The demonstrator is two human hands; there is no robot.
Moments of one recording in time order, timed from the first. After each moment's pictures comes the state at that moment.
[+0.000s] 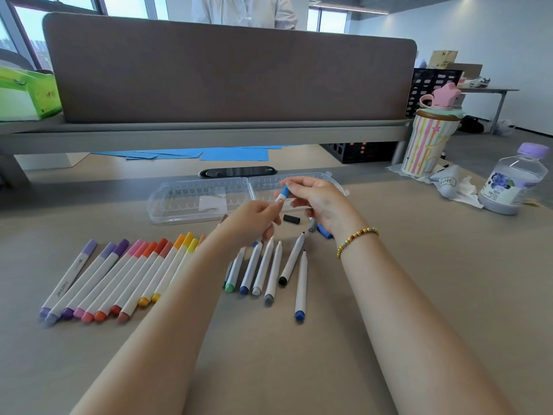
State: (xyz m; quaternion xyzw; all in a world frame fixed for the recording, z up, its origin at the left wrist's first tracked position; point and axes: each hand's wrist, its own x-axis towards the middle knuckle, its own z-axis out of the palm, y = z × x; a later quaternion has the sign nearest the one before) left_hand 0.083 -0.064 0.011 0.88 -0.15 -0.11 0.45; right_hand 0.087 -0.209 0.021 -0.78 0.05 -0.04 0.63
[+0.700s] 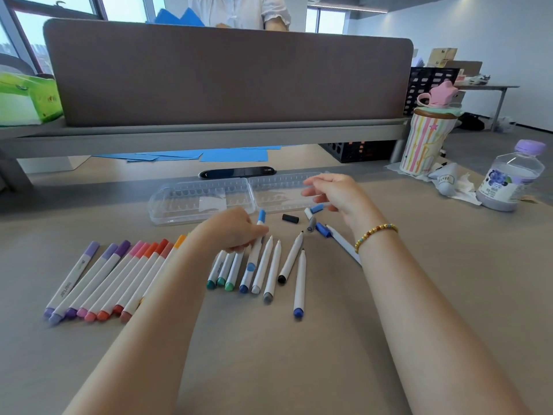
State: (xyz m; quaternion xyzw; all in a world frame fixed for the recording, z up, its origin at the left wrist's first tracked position) left_hand 0.089 -0.044 0.016 0.96 -0.11 -0.15 0.23; right_hand 0.073 -0.233 0.036 -0.83 0.10 -0.08 0.54
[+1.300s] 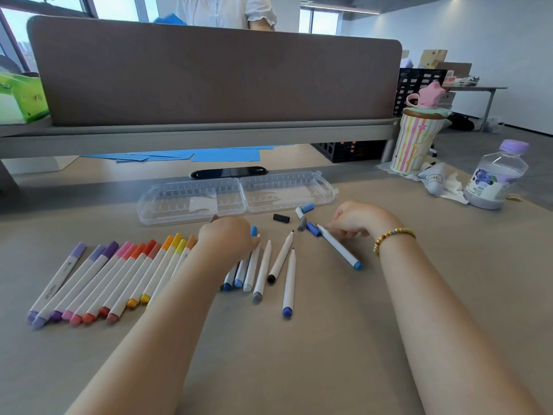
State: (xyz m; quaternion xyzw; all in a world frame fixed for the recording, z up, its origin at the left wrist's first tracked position) left_hand 0.086 -0.062 -0.004 0.99 -0.12 -0.05 -0.02; right_hand 0.065 -0.275 0.025 -0.96 0.16 0.14 0.19
